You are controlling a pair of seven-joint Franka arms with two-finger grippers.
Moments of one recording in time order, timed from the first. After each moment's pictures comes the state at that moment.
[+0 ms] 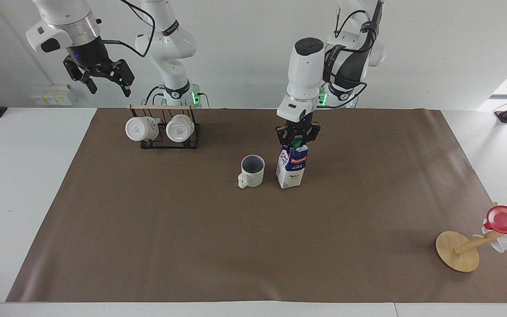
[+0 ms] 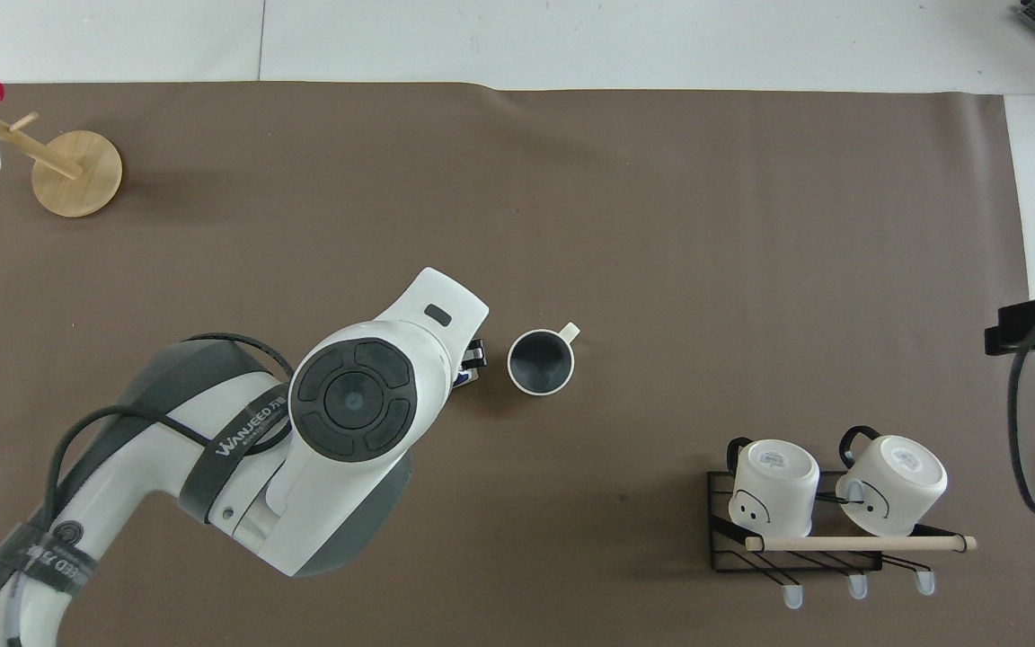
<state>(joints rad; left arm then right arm) -0.58 0.05 -0.06 -1.97 0.13 2.17 -0.82 0.05 -0.08 -0.07 -1.53 -0.02 1.40 0.11</state>
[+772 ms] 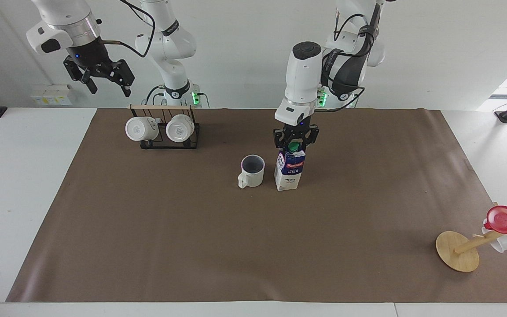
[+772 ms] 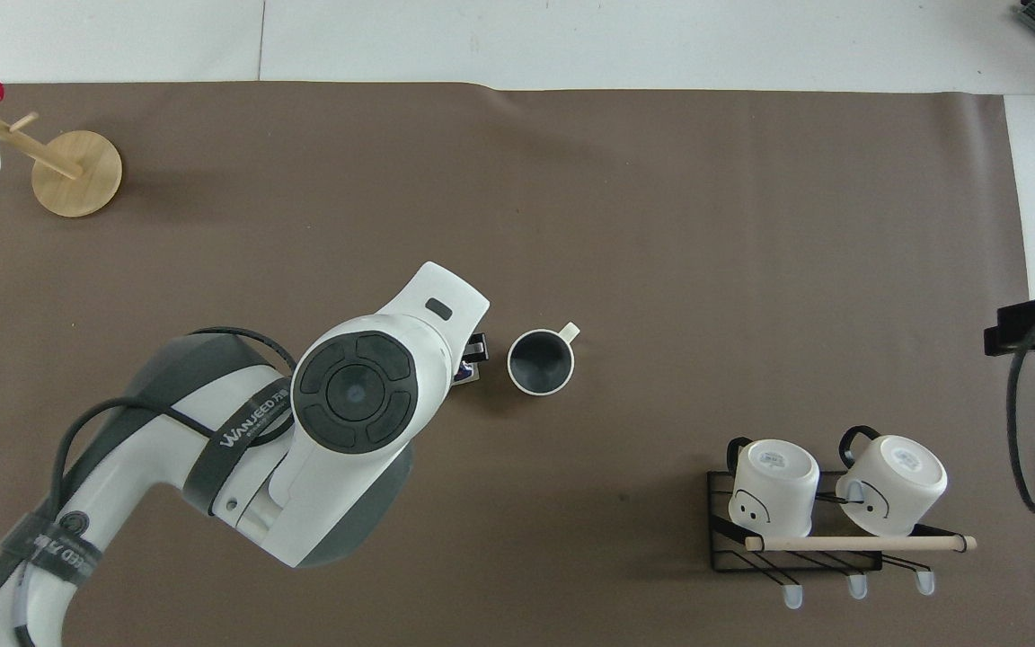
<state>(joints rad) -0.58 0.06 -0.06 -1.97 0.13 2.17 -0.82 0.05 -0.08 -0.07 -1.53 -0.02 1.40 0.11</state>
